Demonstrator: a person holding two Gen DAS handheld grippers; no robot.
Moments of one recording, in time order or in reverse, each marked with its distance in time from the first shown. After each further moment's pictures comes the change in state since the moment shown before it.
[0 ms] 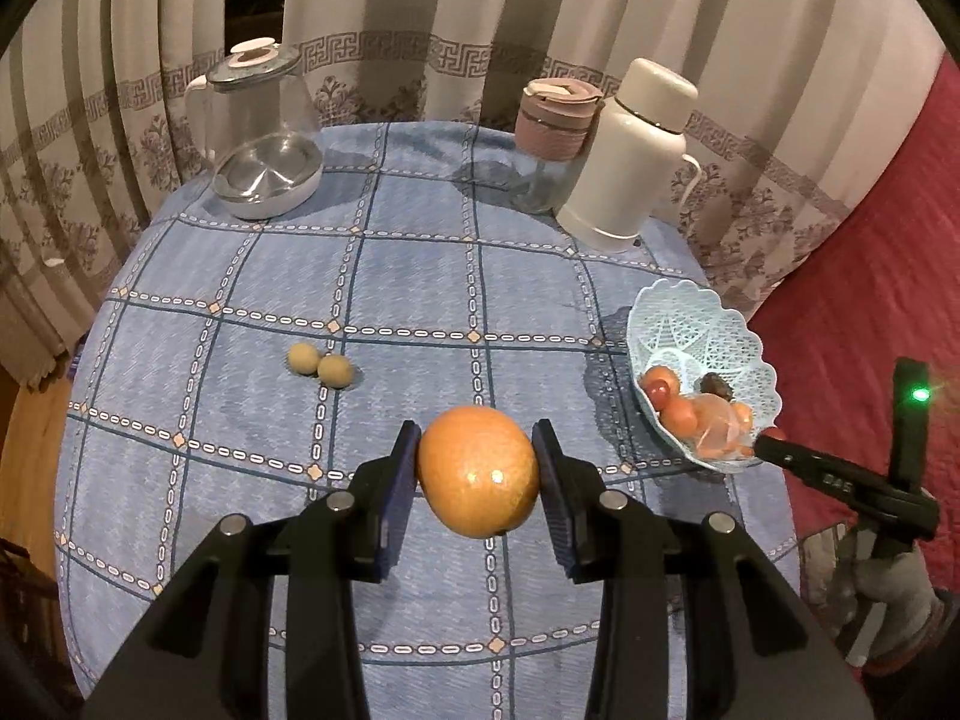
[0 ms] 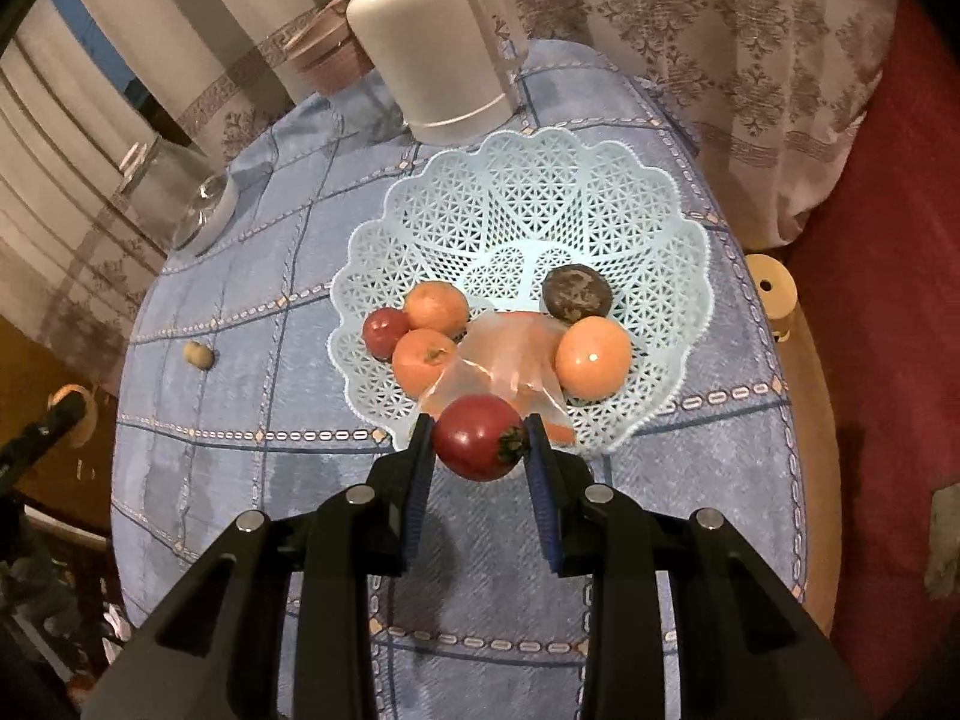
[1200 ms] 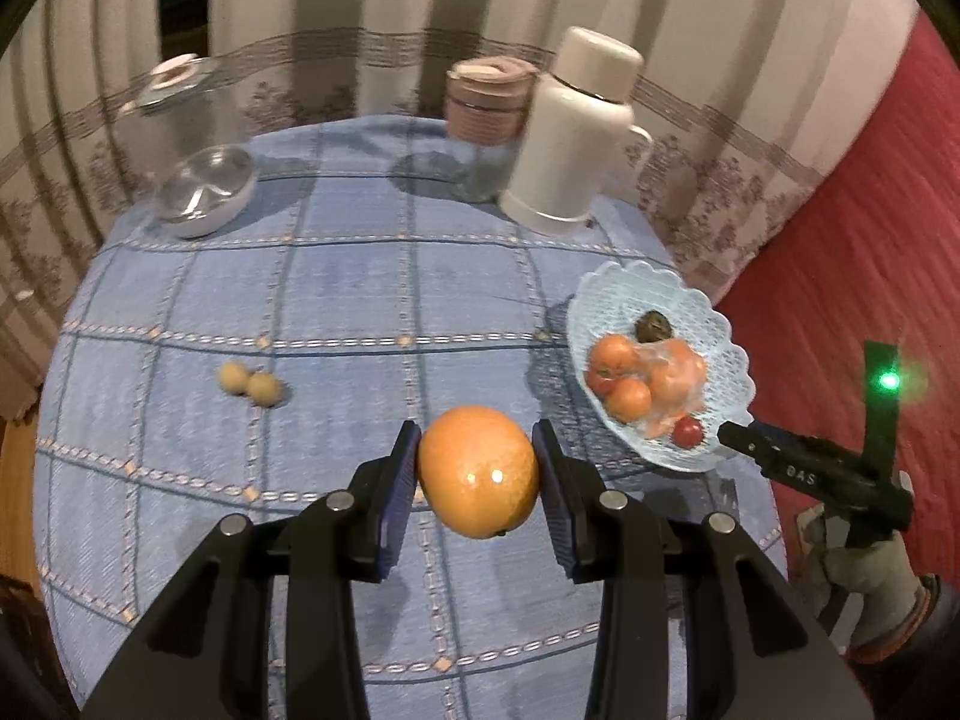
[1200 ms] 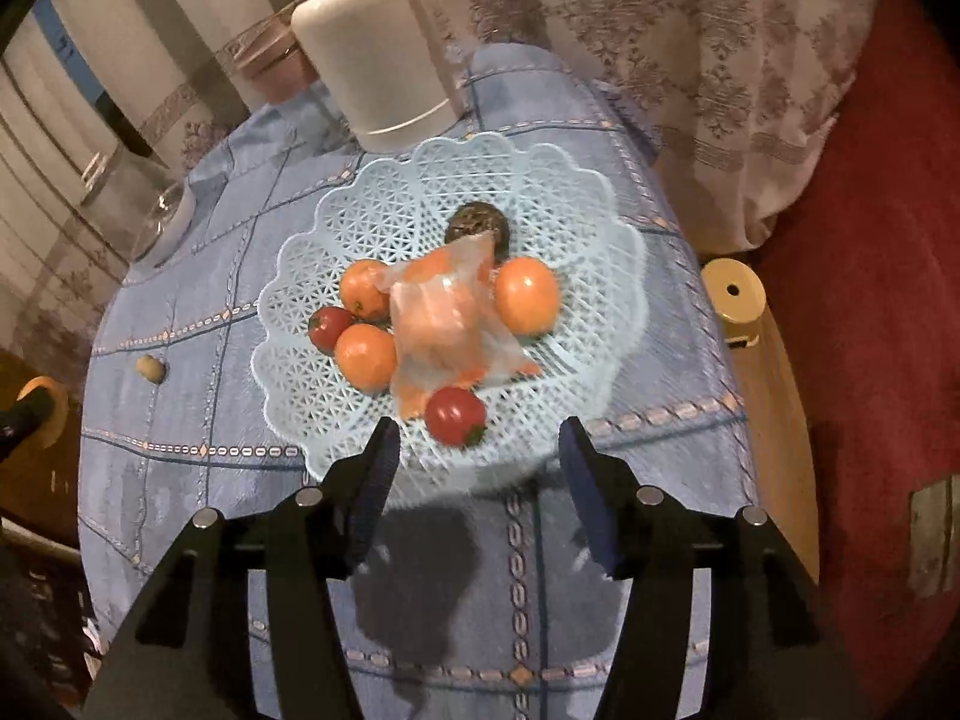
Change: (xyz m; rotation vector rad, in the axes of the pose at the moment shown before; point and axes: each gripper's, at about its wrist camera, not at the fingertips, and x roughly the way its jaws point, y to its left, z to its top) left arm 0.027 -0.048 0.010 0.084 0.039 -0.057; right arm 0.001 -0.035 0.000 0.028 -0.031 -0.074
